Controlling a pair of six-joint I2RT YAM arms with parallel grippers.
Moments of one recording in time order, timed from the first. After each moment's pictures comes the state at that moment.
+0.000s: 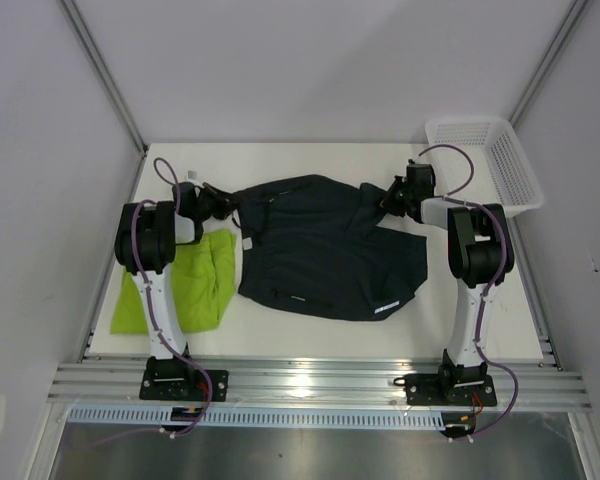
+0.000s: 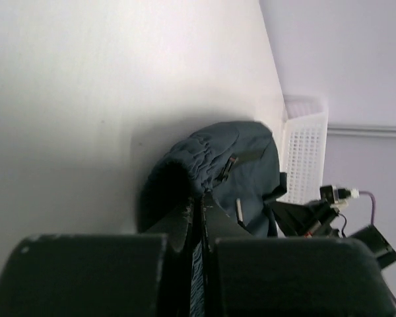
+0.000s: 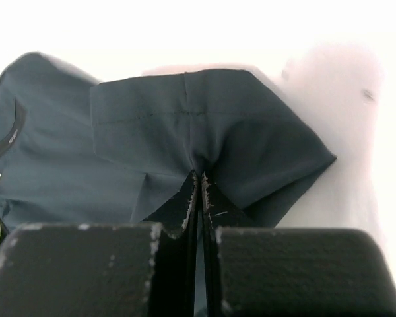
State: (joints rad) left arm 0.06 2.25 1.12 0.75 0.60 -1.10; right arm 0.14 2.14 1.35 0.10 -0.23 0.62
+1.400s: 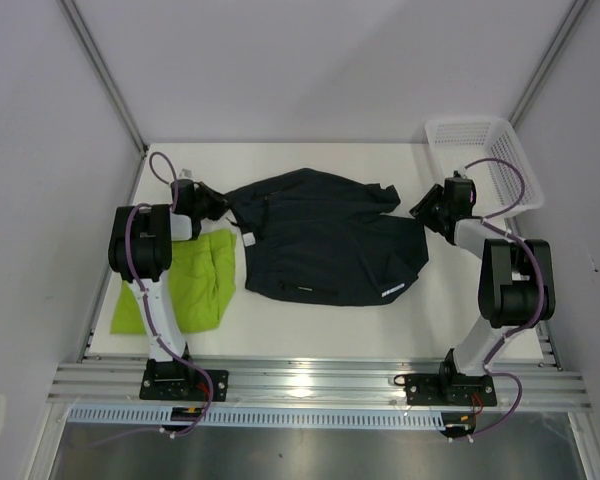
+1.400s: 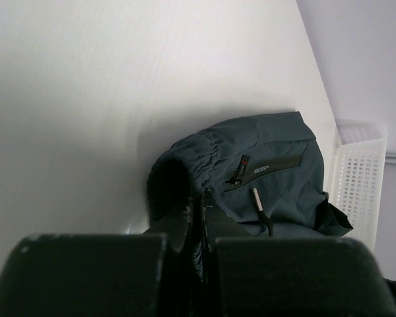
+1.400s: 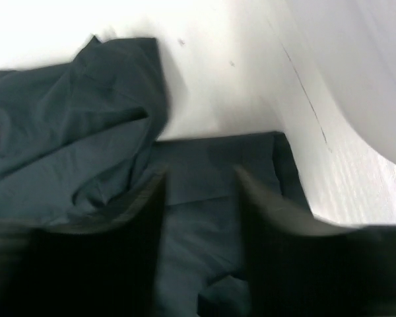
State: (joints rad) left arm 0.07 2.13 1.09 0.55 0.39 -0.93; right arm -0.01 1.75 0.99 0.09 -0.10 0.63
